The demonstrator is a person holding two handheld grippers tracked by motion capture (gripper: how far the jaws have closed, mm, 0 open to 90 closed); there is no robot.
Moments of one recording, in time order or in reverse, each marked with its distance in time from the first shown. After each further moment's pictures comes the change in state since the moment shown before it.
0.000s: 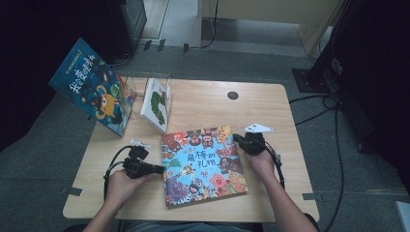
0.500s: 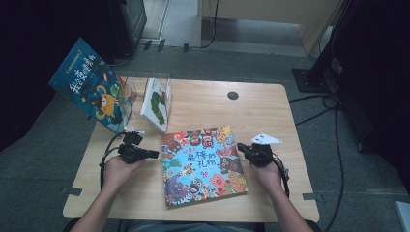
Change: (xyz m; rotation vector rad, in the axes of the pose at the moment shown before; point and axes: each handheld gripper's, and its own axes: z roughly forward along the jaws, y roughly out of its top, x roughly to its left) left arm 0.031 0.031 -0.013 -0.054 0.070 -0.010; right arm 0.015 -0.022 -0.042 -0.032 0.024 0.013
